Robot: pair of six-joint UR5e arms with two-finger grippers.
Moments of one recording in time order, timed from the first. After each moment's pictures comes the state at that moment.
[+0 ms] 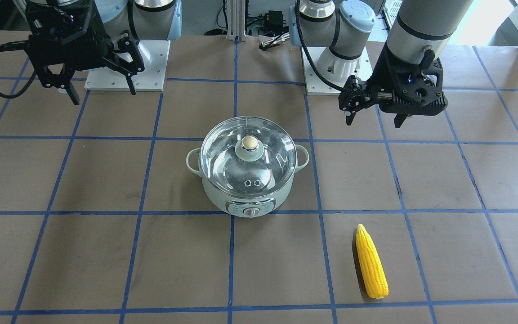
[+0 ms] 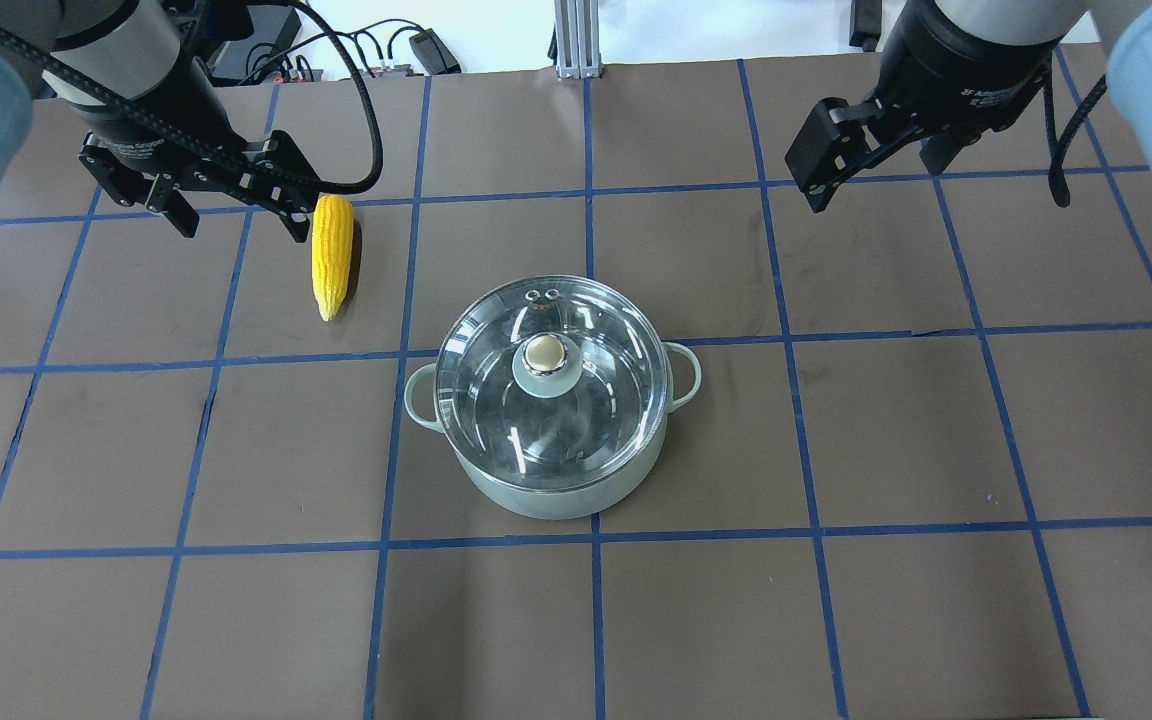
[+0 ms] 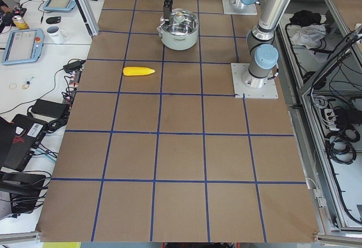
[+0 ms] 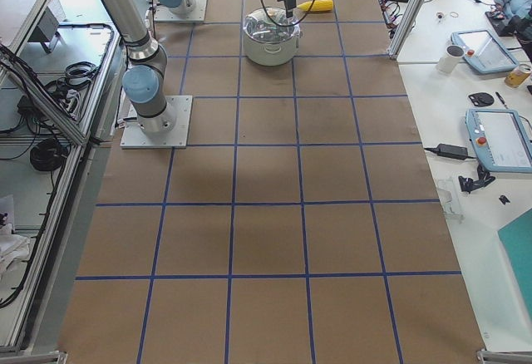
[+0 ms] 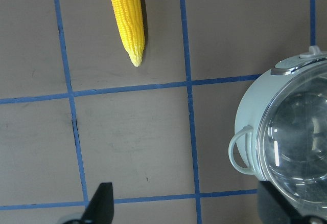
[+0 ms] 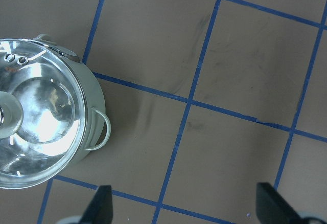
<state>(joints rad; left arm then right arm) -1.55 -1.58 -1.54 -1.57 1.61 0.10 1.61 -1.63 1.53 -1.59 -1.56 -0.24</state>
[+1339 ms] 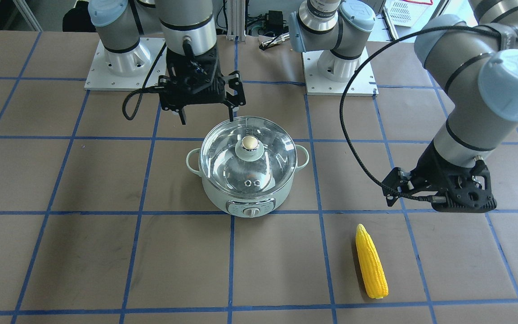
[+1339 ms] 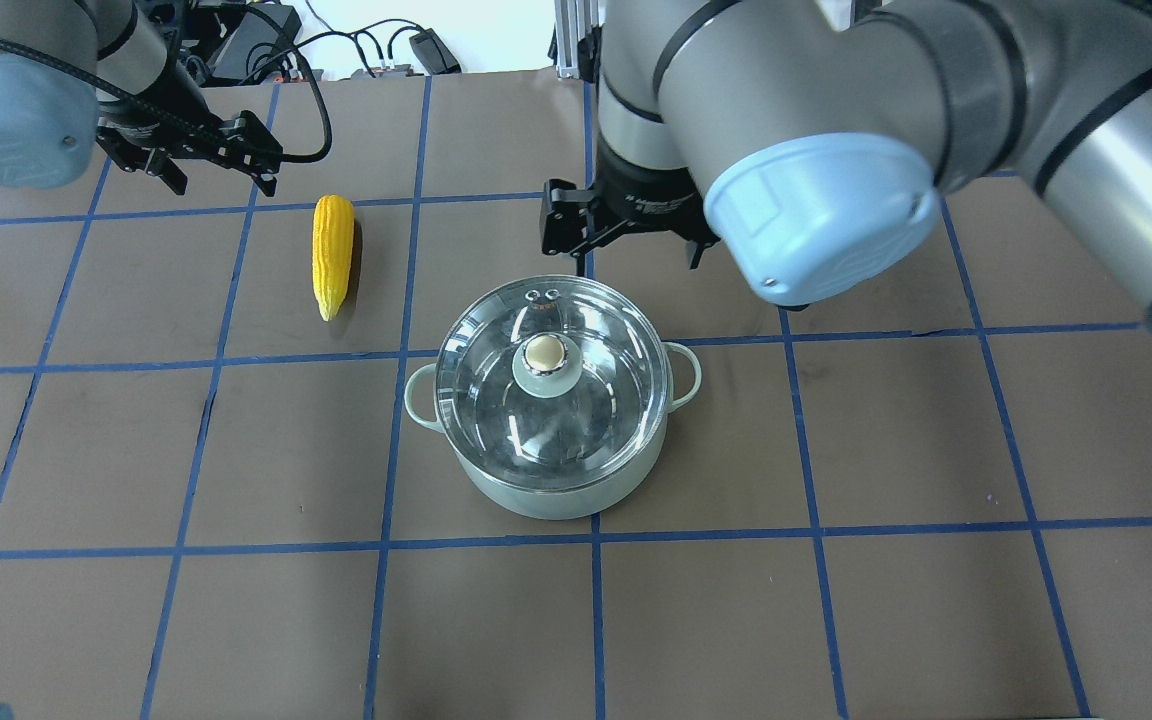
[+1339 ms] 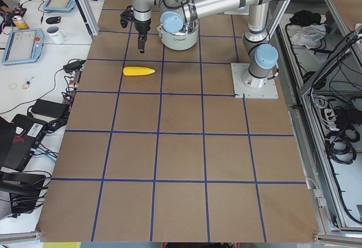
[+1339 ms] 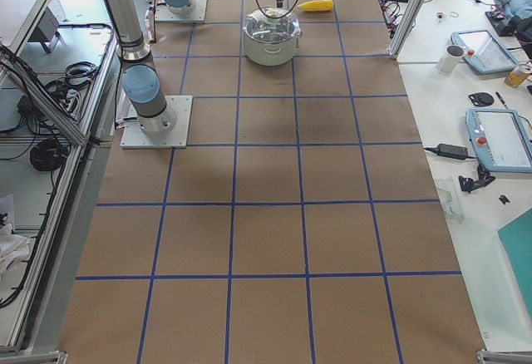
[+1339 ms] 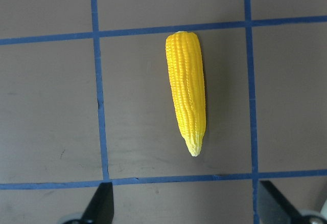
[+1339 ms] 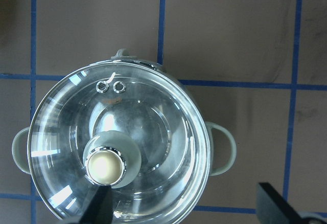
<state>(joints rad) -1.40 -1.82 -1.54 -1.24 1.59 0.22 1.93 -1.45 1.53 -1.74 -1.55 0.31</state>
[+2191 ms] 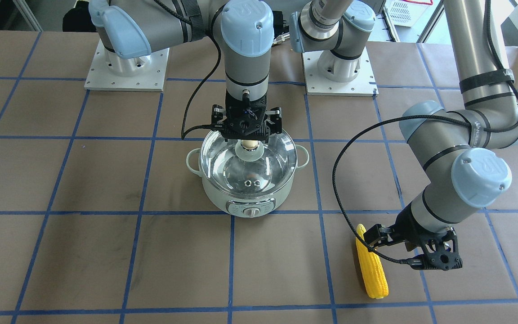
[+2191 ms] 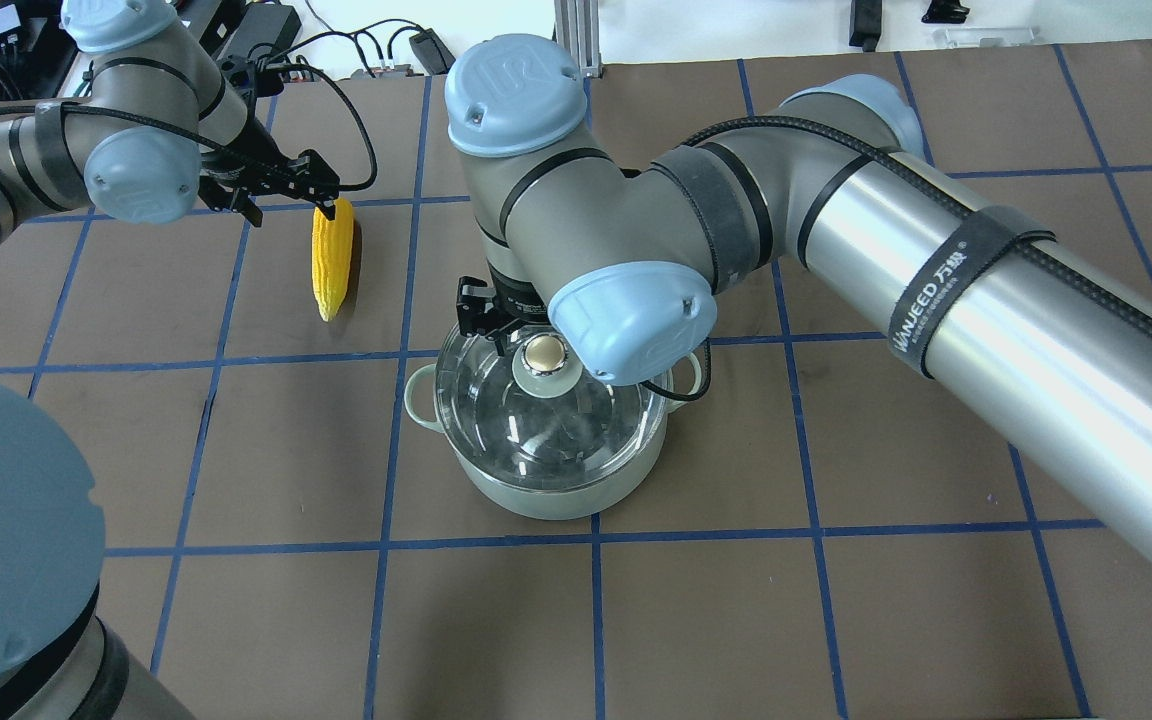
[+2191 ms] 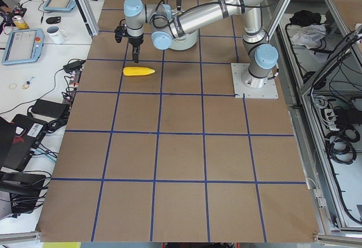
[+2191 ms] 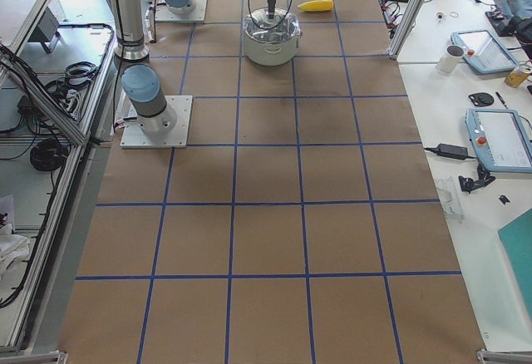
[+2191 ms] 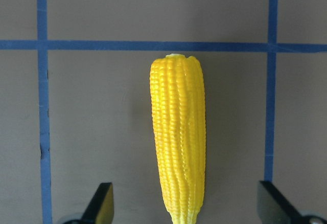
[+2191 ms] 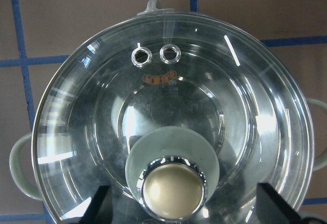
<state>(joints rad) -1.39 -2.05 -1.54 -1.05 1.51 0.15 2.06 -1.30 1.58 -1.85 -1.54 0.55</state>
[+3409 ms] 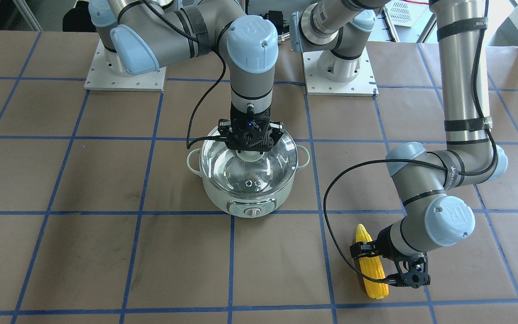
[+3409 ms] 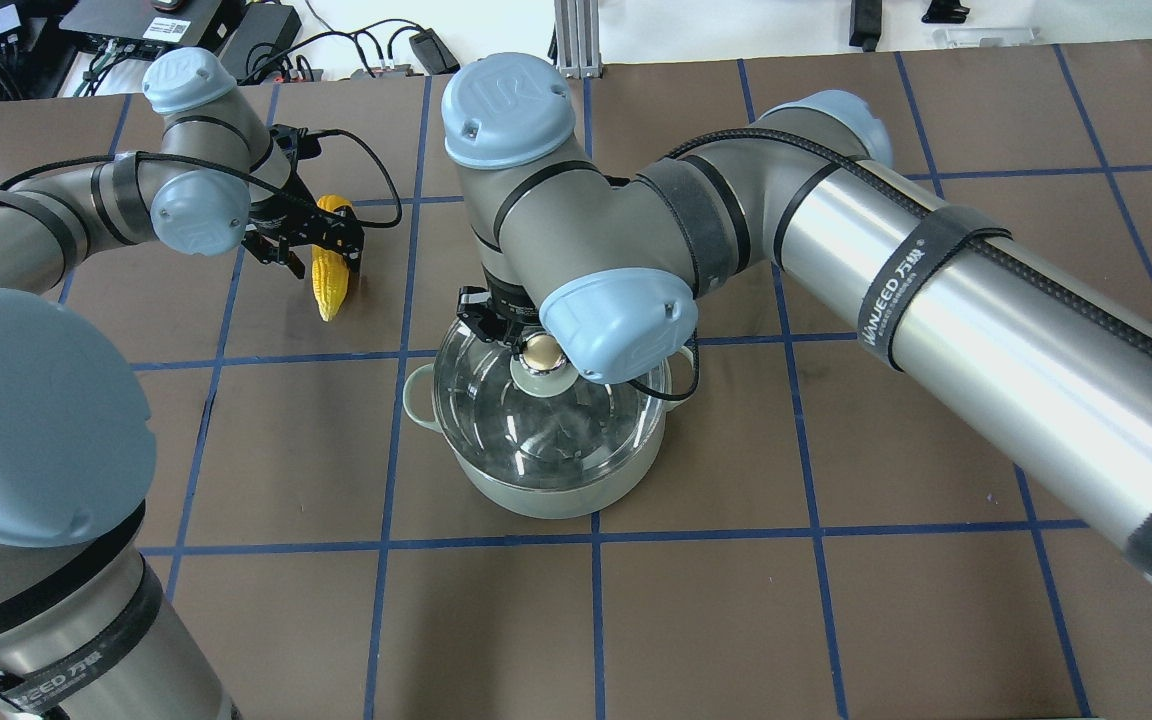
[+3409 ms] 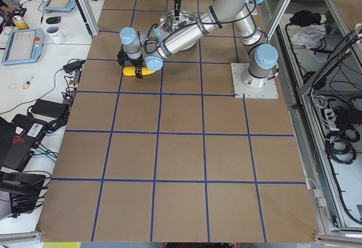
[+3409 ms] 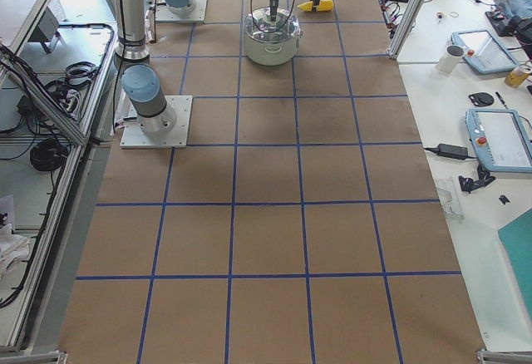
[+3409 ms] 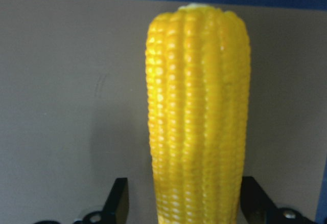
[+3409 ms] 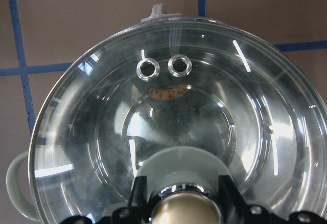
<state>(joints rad) -1.39 -2.20 -1.54 -1.03 1.51 0.13 2.06 -1.26 1.58 -1.90 -1.54 0.56</state>
